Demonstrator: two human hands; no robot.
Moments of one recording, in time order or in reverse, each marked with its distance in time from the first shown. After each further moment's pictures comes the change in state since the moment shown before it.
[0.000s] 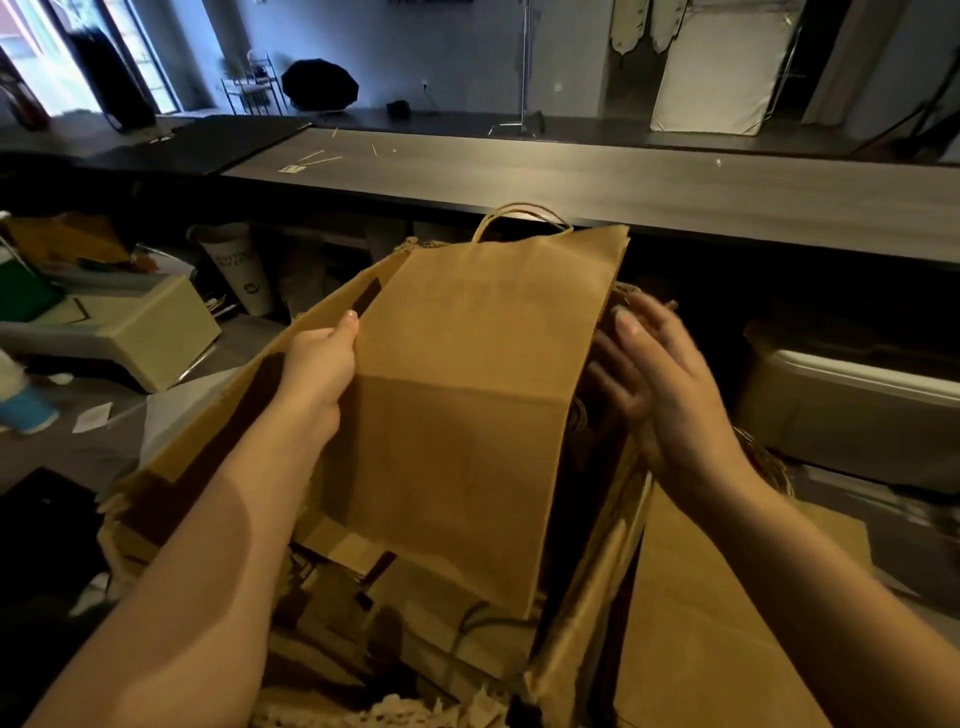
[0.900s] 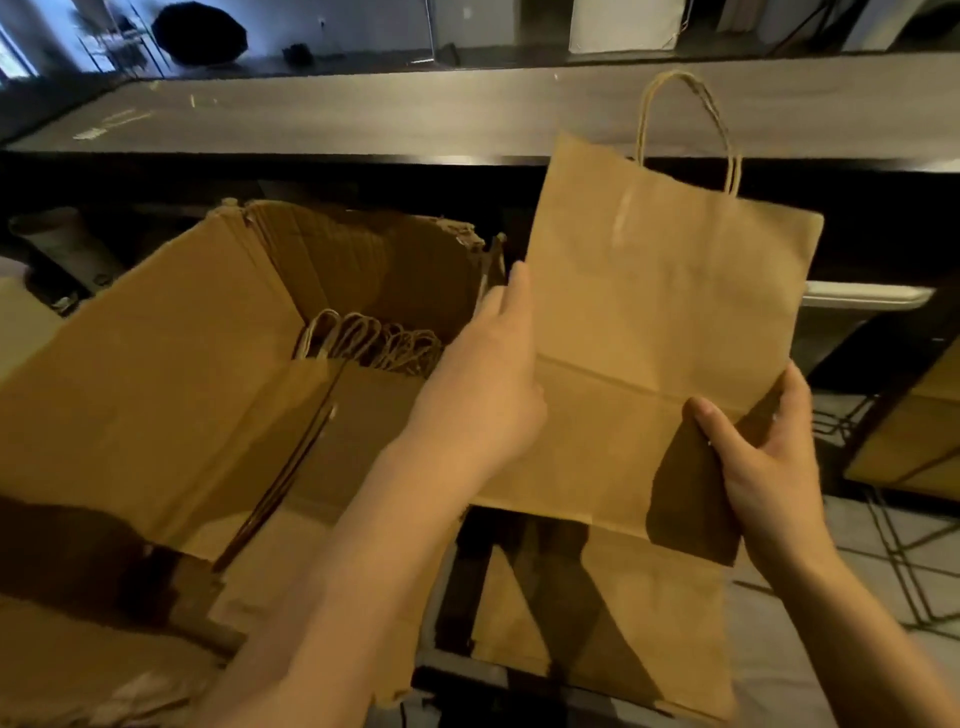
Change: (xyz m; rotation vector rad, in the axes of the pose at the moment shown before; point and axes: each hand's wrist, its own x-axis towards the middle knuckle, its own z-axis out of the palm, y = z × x) left_hand -0.161 0.022 0.170 0.729 -0.600 0.657; right_hand -0.083 0.042 -0.193 -0.406 0.535 0.070
